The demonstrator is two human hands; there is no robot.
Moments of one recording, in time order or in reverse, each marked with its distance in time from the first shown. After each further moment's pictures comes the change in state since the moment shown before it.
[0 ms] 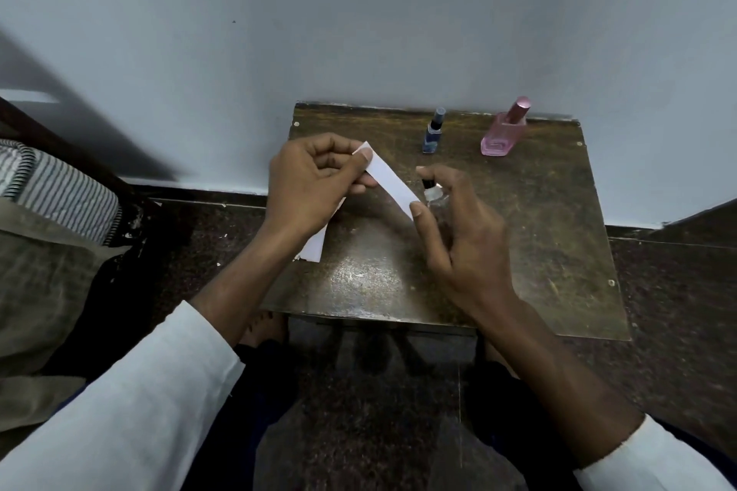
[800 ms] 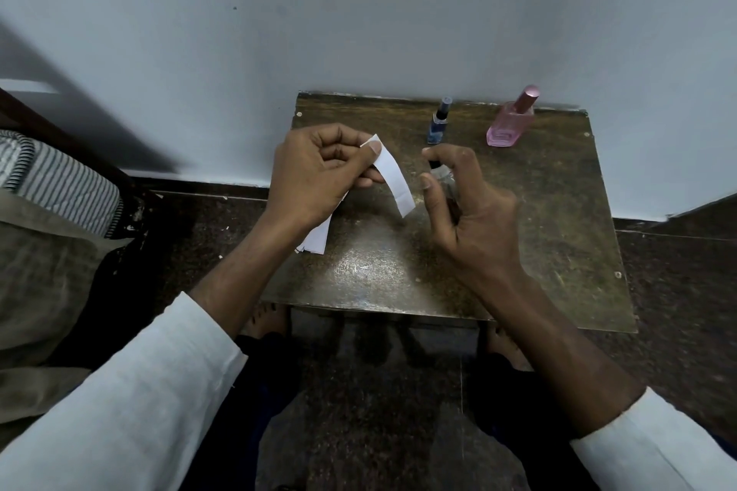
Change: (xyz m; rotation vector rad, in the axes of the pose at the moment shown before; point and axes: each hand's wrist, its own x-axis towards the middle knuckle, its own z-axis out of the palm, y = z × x) left_hand -0.004 0.006 -0.001 -0.018 -0.068 0.011; right_hand 0.014 0.001 0.002 0.013 0.081 -0.057
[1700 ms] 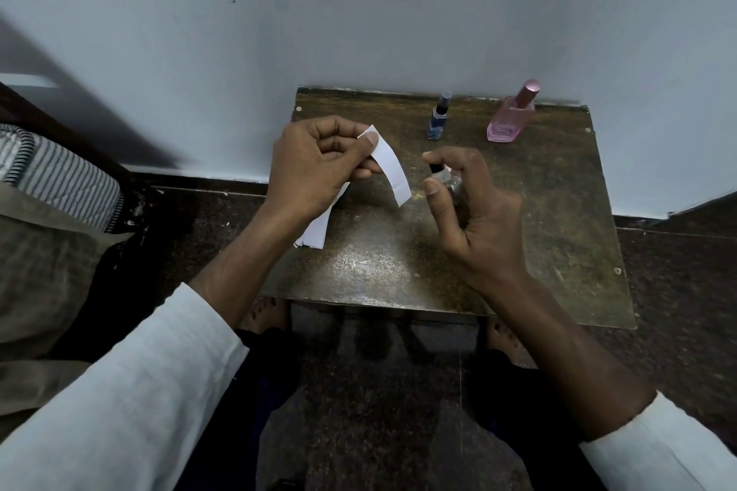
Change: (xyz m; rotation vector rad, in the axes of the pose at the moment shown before) left_hand 0.003 -0.003 -0.001 0.001 0.015 -0.008; right_hand -0.006 -0.001 -0.010 0.058 -0.058 0.052
